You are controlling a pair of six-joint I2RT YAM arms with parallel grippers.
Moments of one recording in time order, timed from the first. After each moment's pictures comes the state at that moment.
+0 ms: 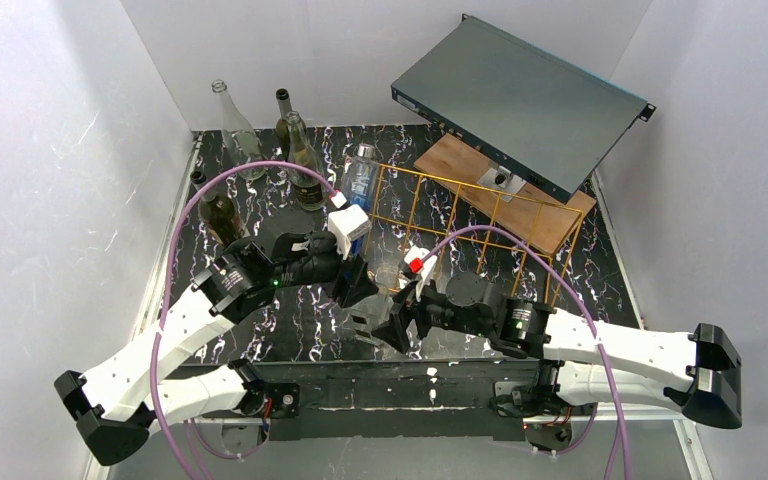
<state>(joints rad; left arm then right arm) -0.81 0.97 1.09 -0.66 0.30 -0.06 1.24 0.97 0.66 0.00 -0.01 0.31</state>
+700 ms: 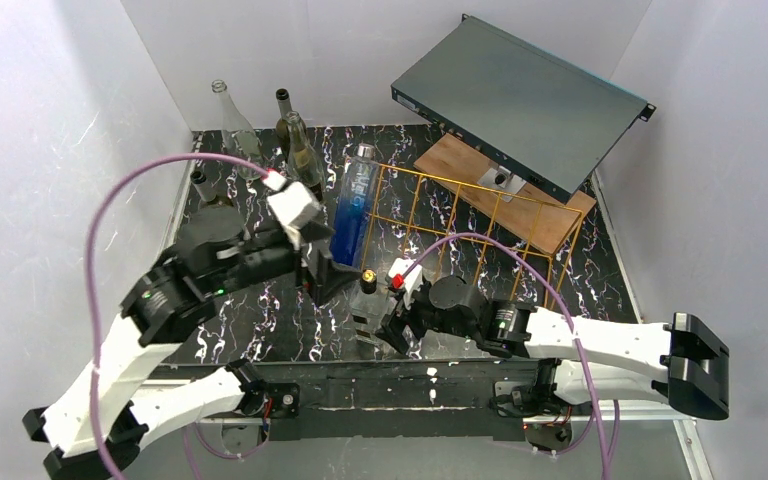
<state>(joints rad) -0.81 0.87 1.29 -0.75 0.27 -0.07 1.24 1.06 0.62 0.02 0.05 0.12</state>
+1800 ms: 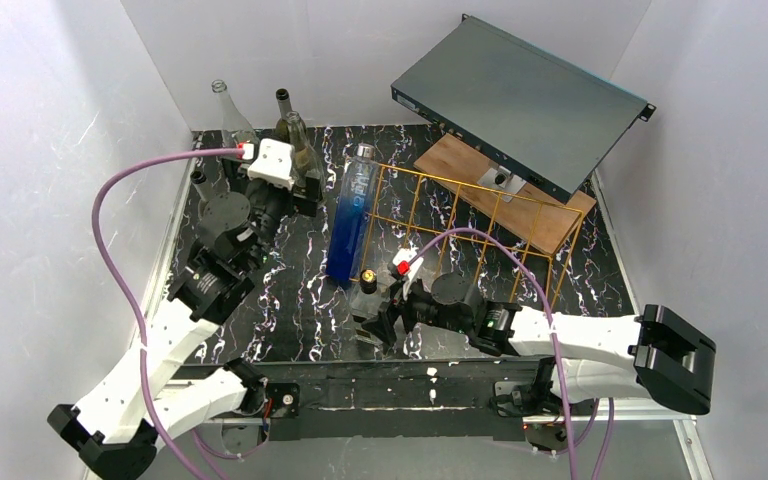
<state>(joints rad) -0.64 0.91 1.12 -0.17 -0.44 0.22 1.18 1.17 0.53 0.36 -0.04 0.24</state>
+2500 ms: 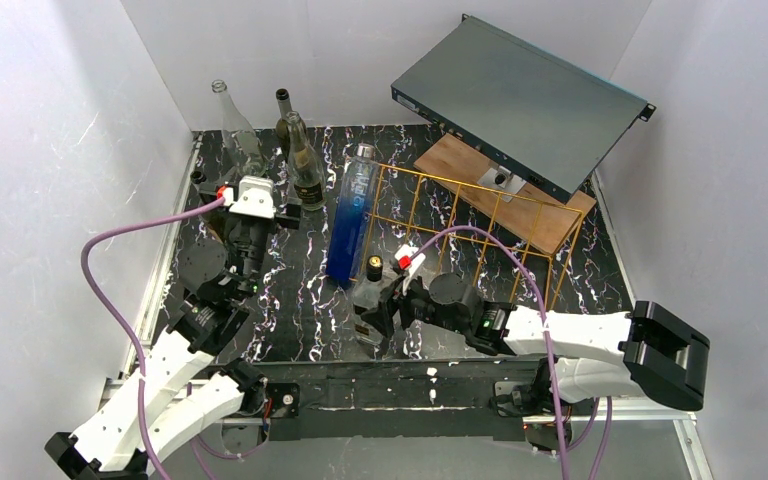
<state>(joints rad) -0.63 0.69 0.82 0.15 -0.50 0.40 1.17 1.22 0.53 0.44 0.02 0.29</state>
